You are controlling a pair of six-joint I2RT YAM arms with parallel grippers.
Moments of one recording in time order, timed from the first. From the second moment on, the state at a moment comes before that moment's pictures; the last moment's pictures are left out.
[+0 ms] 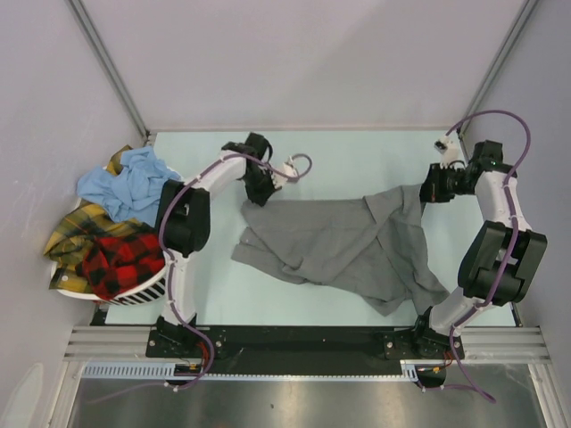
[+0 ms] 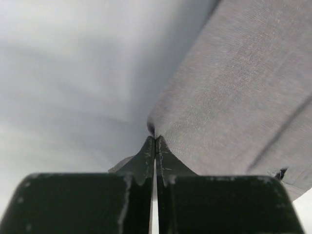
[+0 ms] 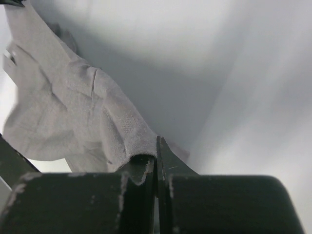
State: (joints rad) left arm -0.39 2.18 1.75 -0.92 0.29 0.90; right arm -0.32 1.65 1.32 -0.82 -0.78 -0.41
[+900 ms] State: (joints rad) left arm -0.31 1.46 2.02 -0.33 0.32 0.33; right arm -0.47 1.28 1.86 -0.16 -0.75 0.31
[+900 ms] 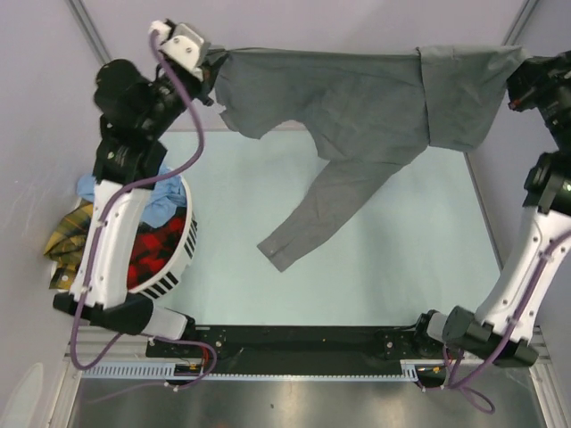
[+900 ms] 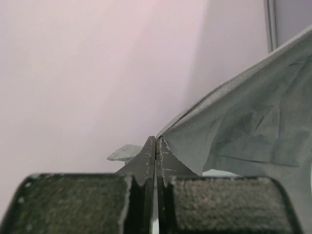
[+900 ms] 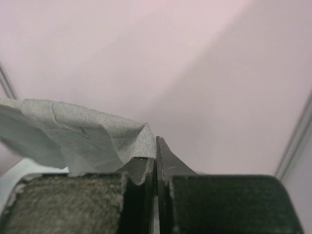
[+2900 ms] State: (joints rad) left arm -0.21 2.08 1.80 -0.59 0.21 0.45; right arm -0.36 2.14 1.89 -0.73 -0.39 -0.46
